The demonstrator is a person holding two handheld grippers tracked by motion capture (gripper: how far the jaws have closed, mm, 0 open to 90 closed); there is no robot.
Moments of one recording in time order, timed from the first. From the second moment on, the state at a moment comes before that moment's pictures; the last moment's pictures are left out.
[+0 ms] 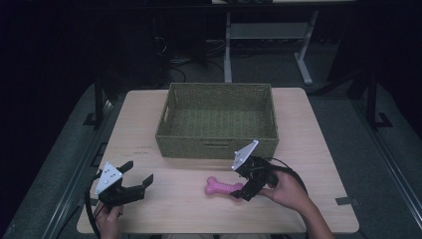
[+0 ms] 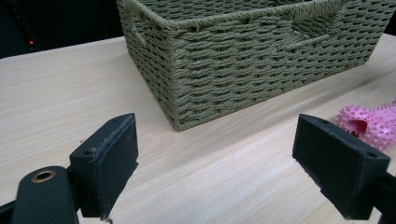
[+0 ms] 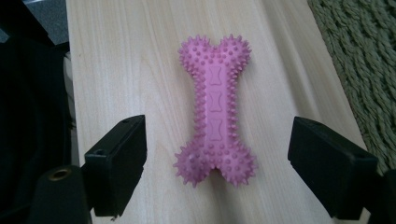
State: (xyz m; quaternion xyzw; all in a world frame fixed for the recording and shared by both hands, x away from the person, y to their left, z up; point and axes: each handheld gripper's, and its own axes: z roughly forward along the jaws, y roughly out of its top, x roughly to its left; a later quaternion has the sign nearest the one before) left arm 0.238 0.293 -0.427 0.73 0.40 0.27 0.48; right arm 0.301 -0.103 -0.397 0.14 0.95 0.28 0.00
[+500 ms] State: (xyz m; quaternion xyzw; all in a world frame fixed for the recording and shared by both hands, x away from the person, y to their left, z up) left arm 0.239 0.293 -0.427 0.73 0.40 0.27 0.48; right arm 0.309 -0.081 -0.406 0.12 0.96 0.25 -0.01
